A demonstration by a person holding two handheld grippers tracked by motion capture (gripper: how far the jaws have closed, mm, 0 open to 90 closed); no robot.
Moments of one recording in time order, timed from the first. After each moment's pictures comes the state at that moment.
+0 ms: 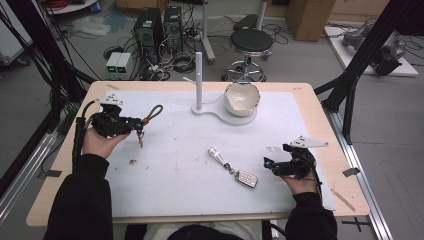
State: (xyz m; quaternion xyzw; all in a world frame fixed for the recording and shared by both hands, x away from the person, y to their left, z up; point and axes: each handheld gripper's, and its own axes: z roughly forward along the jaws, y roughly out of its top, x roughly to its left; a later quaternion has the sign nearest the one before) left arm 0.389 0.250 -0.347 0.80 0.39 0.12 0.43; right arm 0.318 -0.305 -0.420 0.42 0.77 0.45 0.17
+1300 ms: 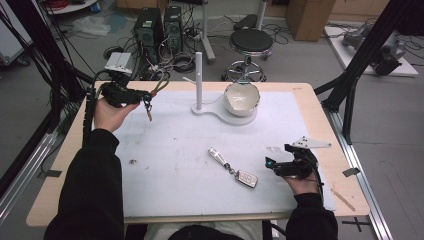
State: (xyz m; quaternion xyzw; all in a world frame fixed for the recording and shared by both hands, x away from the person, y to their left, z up) left arm 0.450 0.228 -0.298 0.79 0.41 0.13 0.44; right arm 0.315 -0.309 -0.419 0.43 0.76 0.45 0.17
